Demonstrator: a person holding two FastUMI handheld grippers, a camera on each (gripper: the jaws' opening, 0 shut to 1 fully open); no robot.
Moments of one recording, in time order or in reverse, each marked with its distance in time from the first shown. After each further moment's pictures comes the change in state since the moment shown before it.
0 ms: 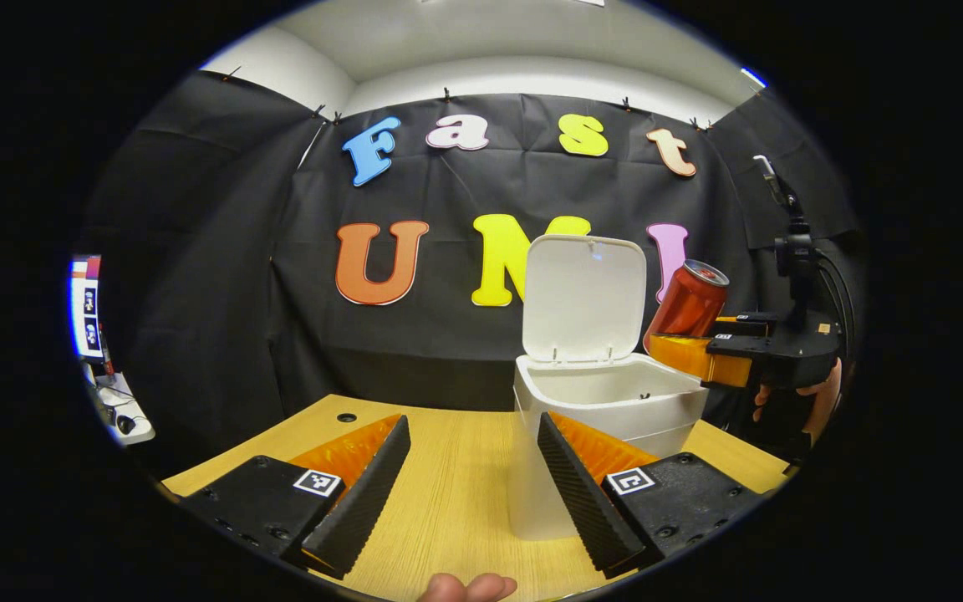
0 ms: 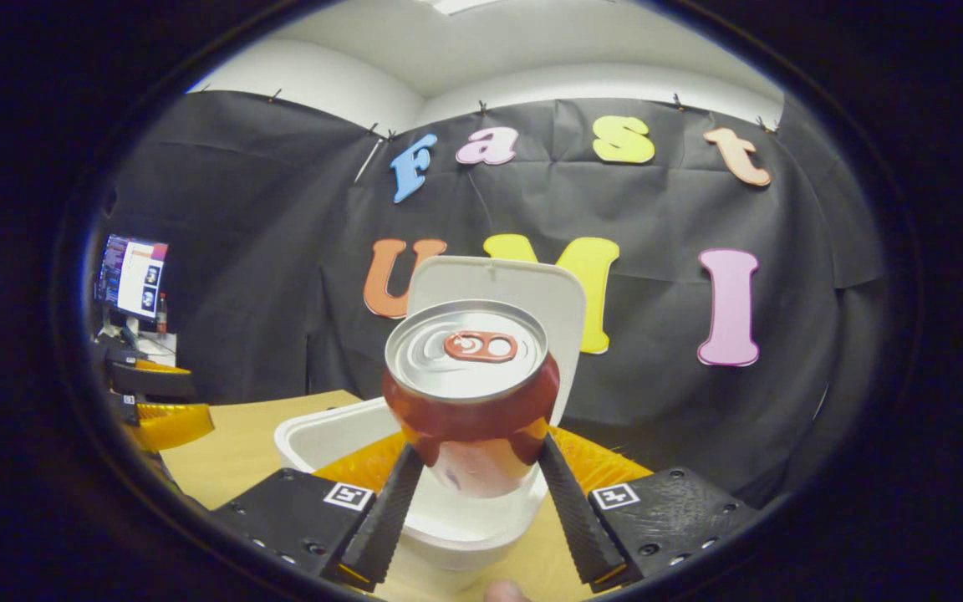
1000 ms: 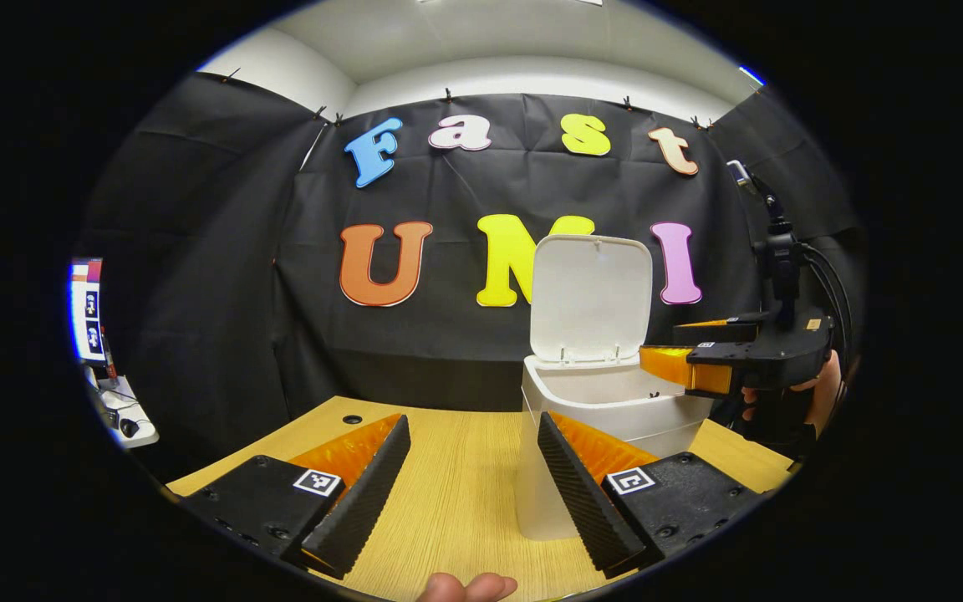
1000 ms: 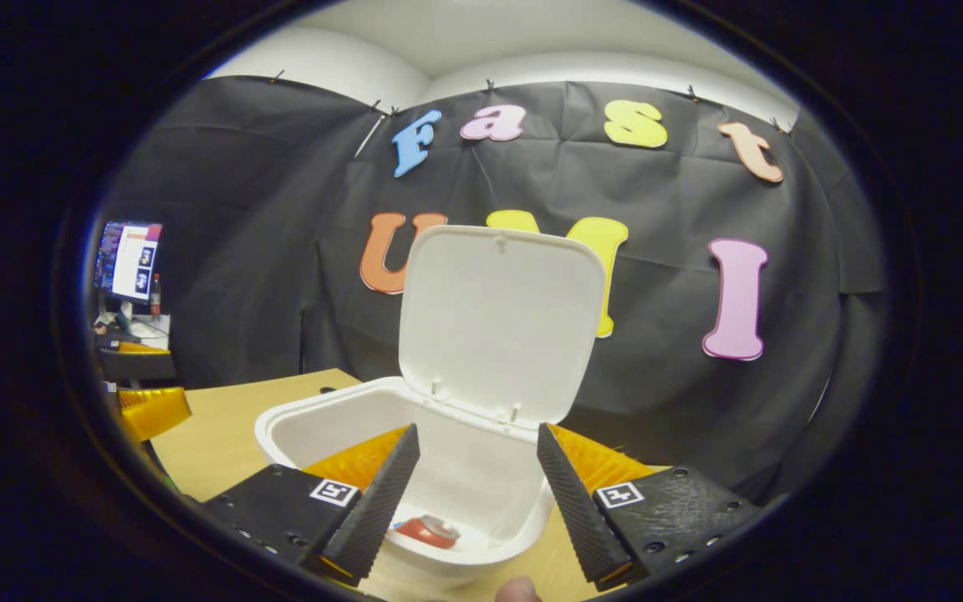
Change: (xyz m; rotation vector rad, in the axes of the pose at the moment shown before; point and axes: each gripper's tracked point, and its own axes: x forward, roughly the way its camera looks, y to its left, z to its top) left arm 0.001 0.000 0.002 0.005 -0.006 0.000; right arm 0.014 0.003 -0.008 -0.031 0.071 -0.022
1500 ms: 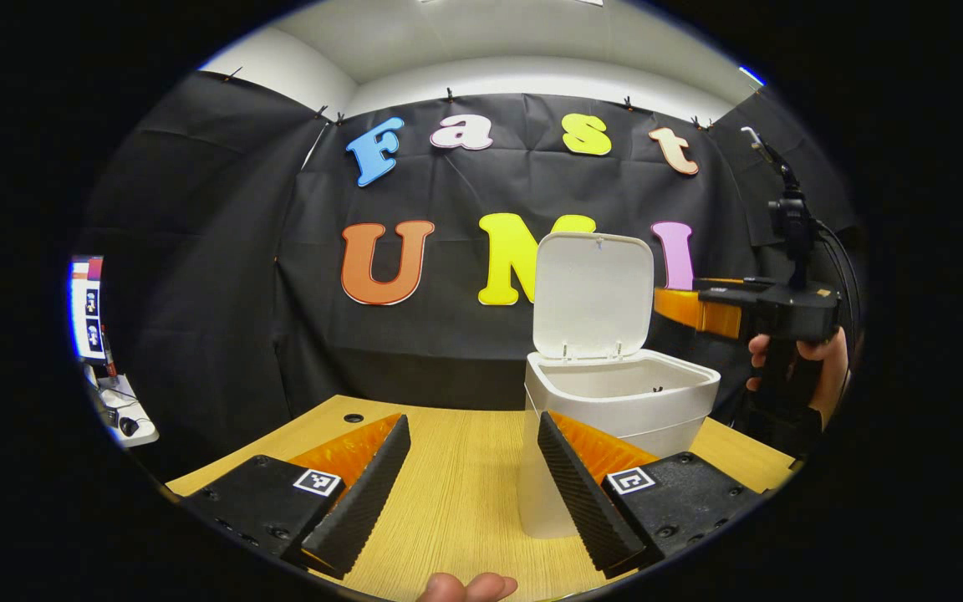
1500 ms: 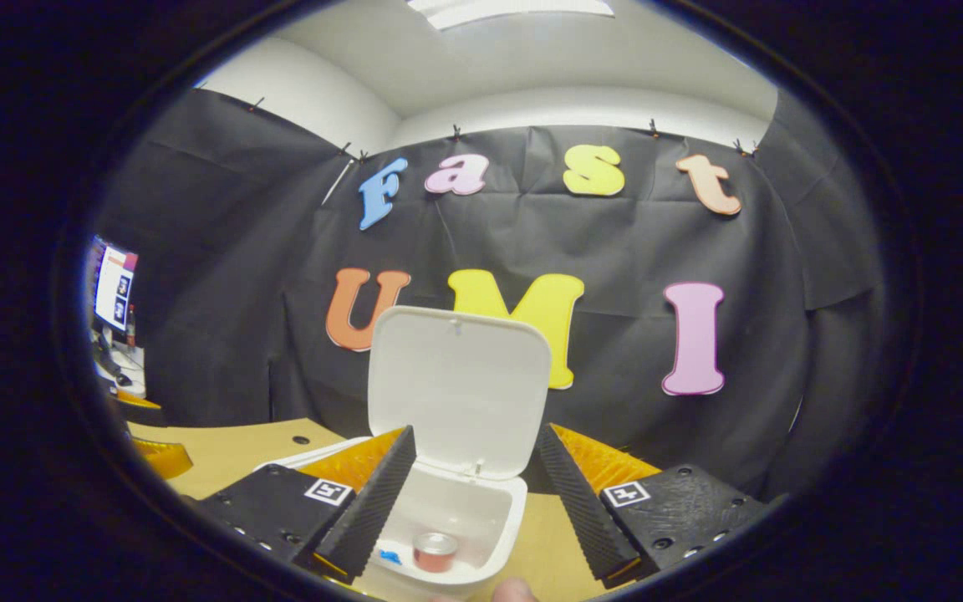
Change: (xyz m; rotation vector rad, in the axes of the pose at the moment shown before) left arm -0.003 0.003 -0.002 -0.007 -0.001 -0.003; right arm -0.013 -0.023 0.070 0.046 -0.210 -0.117
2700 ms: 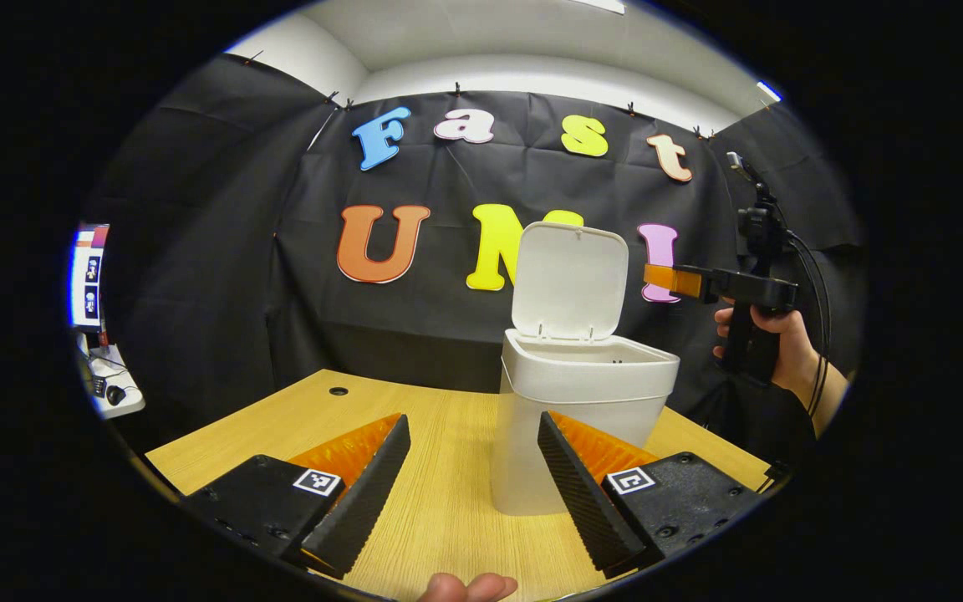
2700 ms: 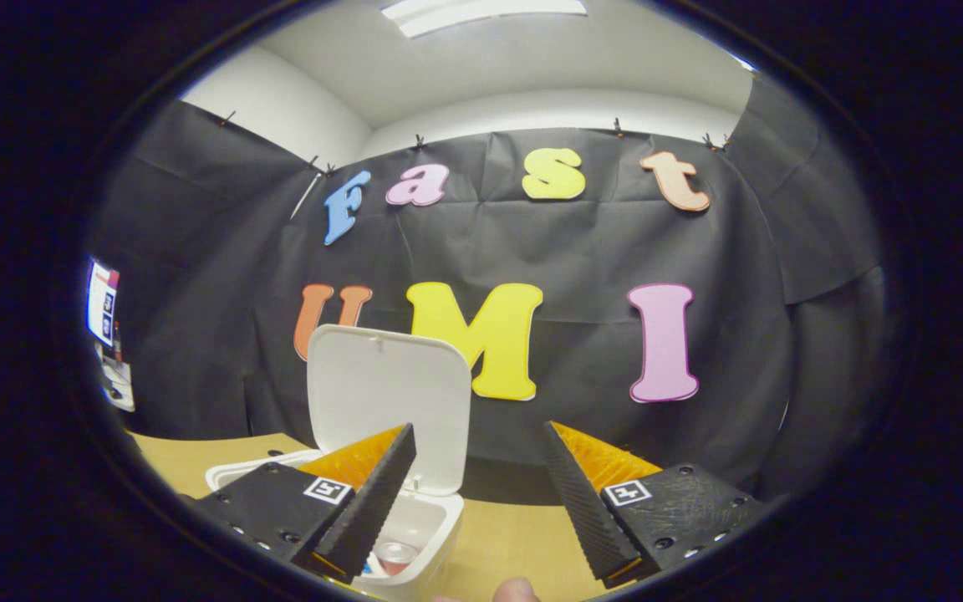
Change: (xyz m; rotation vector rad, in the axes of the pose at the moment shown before) left arm -0.055 -0.021 -0.026 -0.071 0.032 -0.039; right arm 0.002 -0.062 -0.006 0.032 -0.009 -0.068
